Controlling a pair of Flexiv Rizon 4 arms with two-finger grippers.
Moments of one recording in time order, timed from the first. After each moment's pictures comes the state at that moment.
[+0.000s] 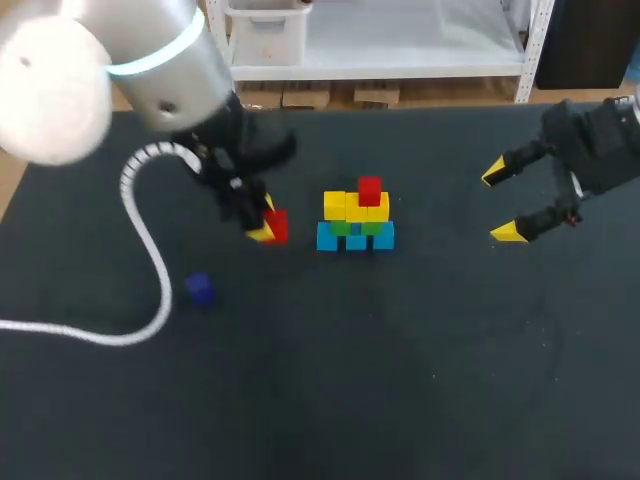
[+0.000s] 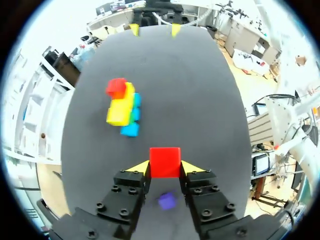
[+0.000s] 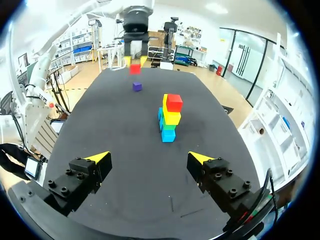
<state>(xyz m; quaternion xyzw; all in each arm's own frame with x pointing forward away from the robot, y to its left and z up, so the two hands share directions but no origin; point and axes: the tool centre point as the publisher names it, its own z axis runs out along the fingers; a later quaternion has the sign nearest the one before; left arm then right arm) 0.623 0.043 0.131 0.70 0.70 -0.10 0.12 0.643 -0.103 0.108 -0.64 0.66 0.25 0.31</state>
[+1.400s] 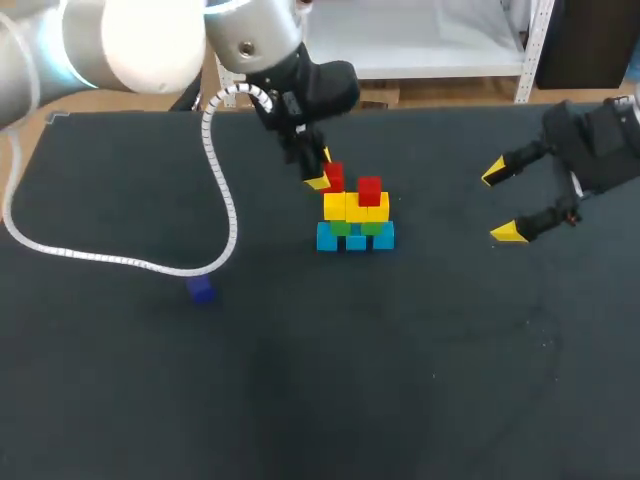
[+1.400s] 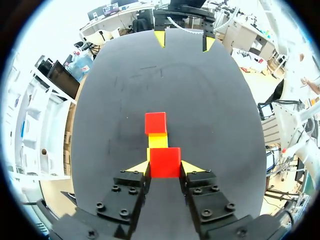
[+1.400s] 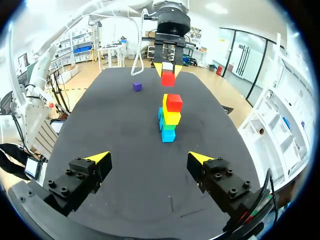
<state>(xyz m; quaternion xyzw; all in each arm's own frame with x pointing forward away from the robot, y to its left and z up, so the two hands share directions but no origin) 0.702 -0.037 0.119 0.72 0.67 -0.11 0.11 0.643 -0.103 0.108 -0.64 0.66 0.25 0.31</state>
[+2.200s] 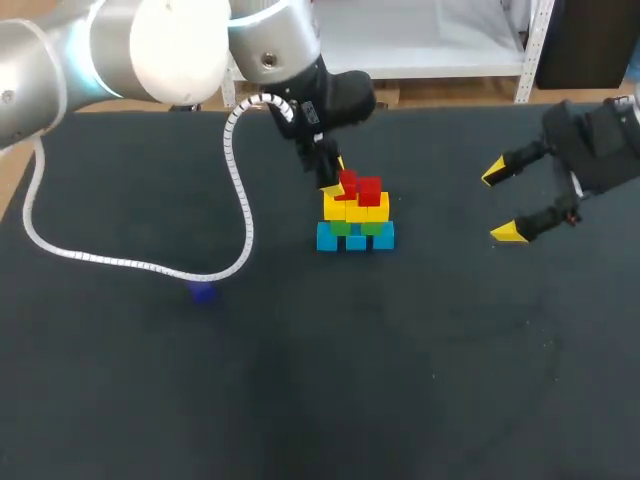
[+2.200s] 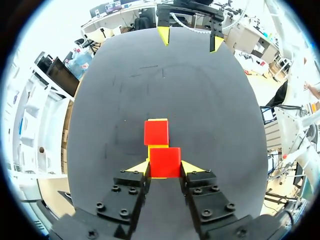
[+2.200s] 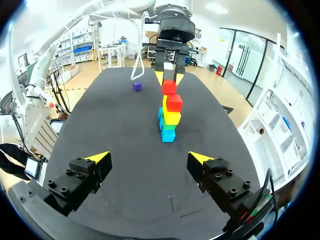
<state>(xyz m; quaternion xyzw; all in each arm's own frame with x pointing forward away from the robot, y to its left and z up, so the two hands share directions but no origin) 0.702 -0.053 0.105 0.72 0.68 -0.11 0.10 0.643 -0.103 0.108 -0.64 0.66 0.25 0.31</state>
